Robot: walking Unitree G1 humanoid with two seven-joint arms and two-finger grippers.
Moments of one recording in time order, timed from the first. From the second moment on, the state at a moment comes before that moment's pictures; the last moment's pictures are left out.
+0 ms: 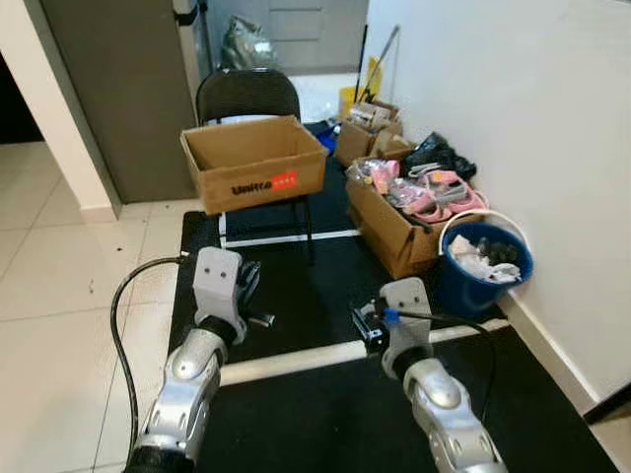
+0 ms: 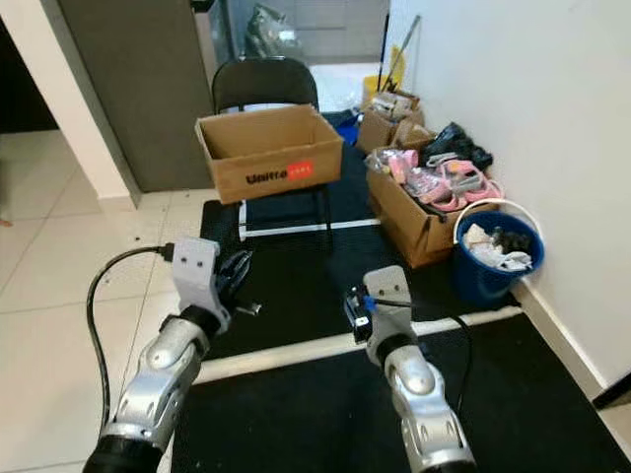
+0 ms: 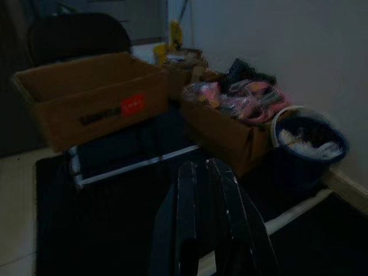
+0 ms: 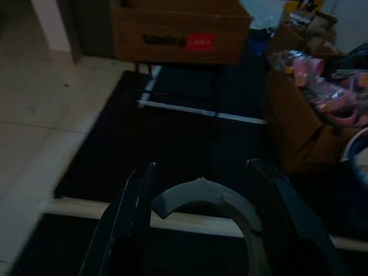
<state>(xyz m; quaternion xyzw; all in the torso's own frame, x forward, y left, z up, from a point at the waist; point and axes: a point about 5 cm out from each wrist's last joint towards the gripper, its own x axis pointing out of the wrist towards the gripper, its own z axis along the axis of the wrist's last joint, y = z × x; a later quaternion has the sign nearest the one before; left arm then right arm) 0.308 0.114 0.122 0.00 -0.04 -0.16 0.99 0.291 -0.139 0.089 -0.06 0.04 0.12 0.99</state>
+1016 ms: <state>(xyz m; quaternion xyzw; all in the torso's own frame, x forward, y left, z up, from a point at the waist) 0.306 0.123 0.118 0.00 -0.03 -0.15 0.99 0.293 -0.134 0.091 -0.05 0.04 0.12 0.99</state>
